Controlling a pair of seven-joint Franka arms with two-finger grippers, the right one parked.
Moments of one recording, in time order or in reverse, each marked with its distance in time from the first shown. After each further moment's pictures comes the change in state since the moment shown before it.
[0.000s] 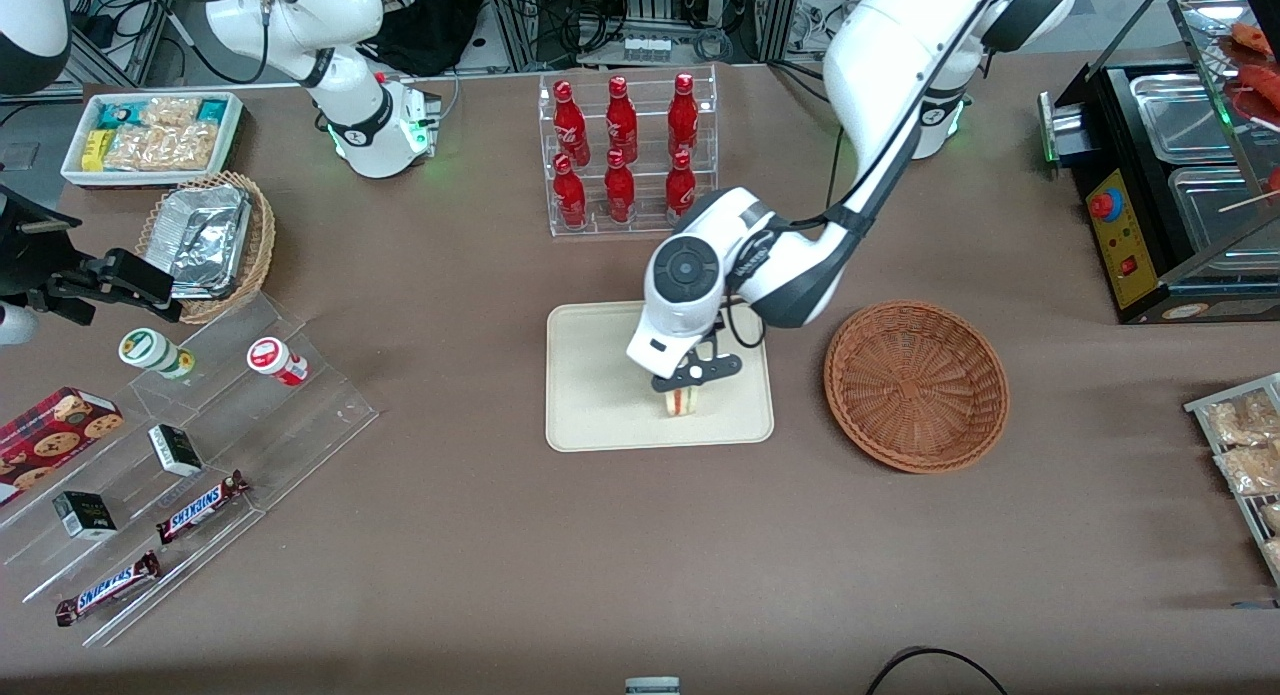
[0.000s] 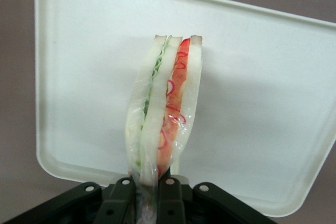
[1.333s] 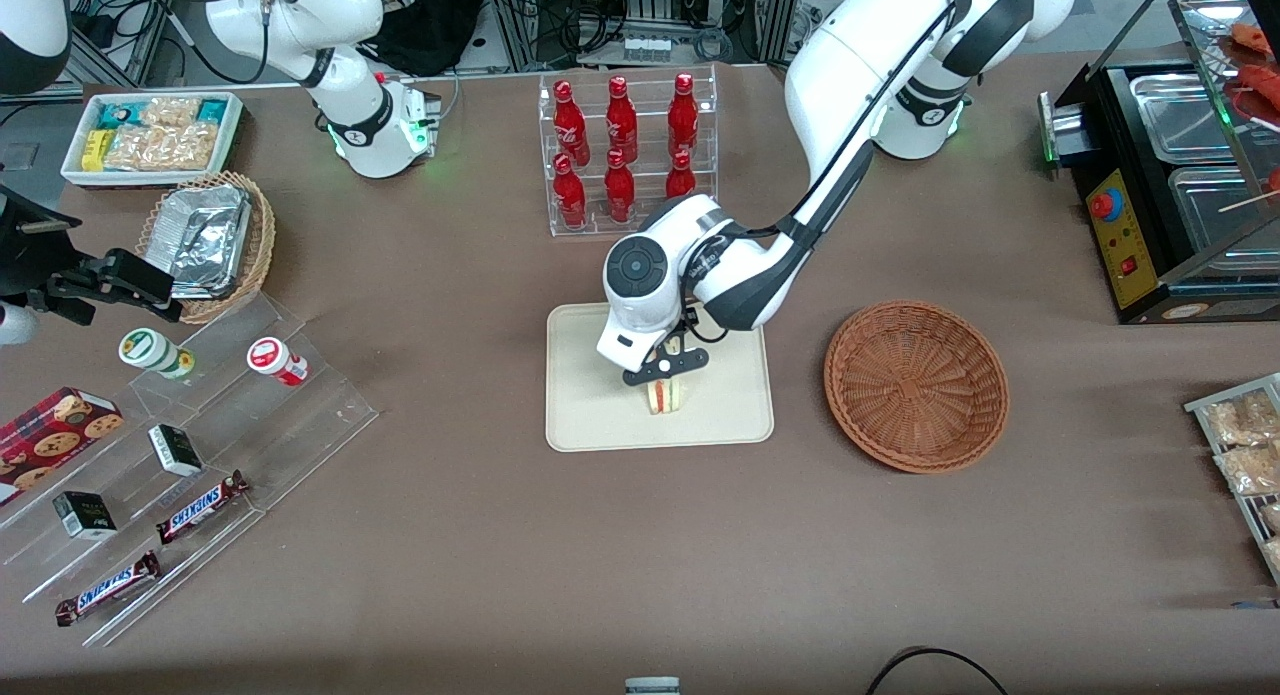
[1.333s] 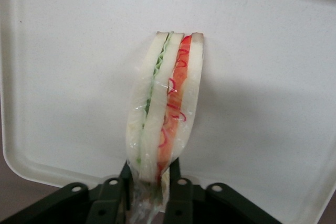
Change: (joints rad) arm -0.058 0.084 0.005 0.054 0.070 0.000 -0.082
